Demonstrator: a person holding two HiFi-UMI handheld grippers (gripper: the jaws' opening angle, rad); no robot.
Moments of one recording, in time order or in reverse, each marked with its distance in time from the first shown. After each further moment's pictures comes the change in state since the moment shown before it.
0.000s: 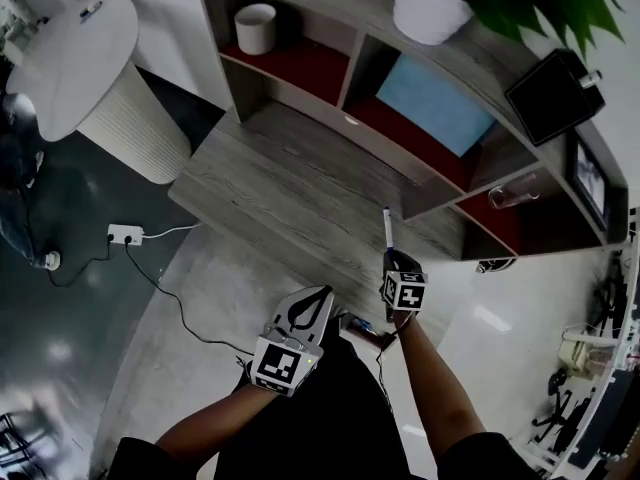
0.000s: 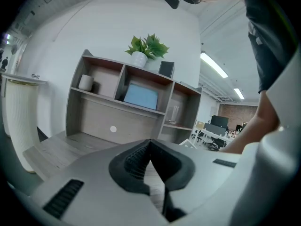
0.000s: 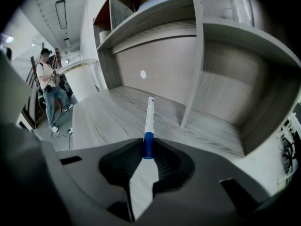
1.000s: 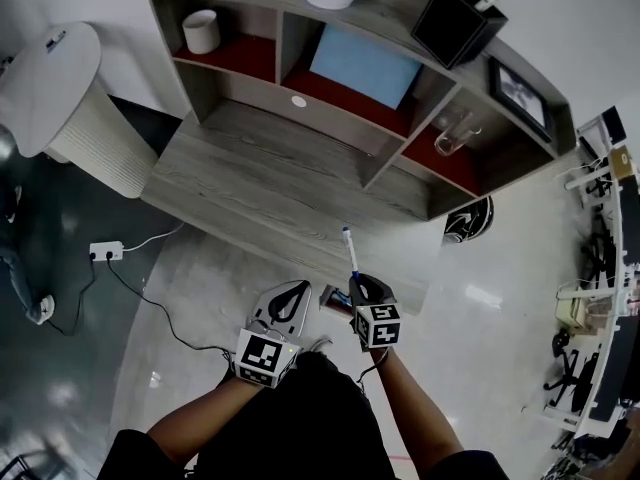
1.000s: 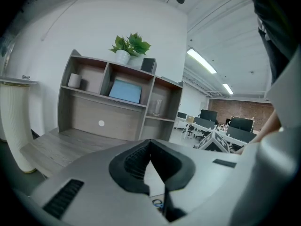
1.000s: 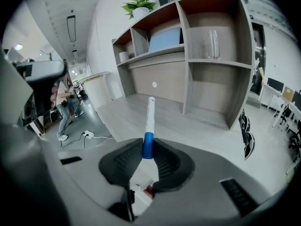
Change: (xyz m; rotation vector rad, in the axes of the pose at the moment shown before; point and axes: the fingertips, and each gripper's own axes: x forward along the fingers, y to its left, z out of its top) left arm -0.038 -0.069 -0.038 0.034 0.034 -0.075; right arm -0.146 0.065 -0.081 0.024 -0.103 0.071
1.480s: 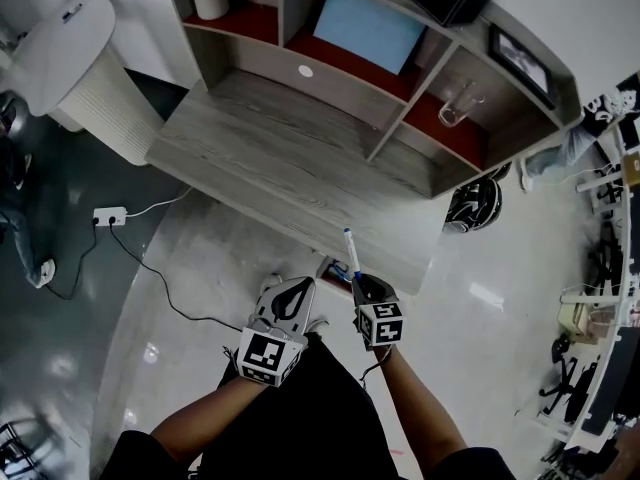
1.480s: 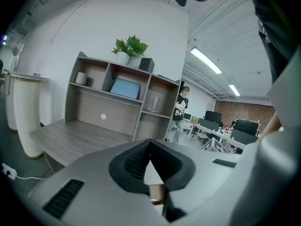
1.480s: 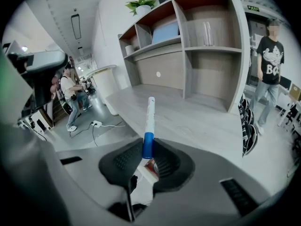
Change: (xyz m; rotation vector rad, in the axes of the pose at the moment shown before) left arm -0.024 -0.069 -0.036 -0.039 0.007 0.078; right arm -0.037 -0.012 -0.084 -0.023 0.067 0.082
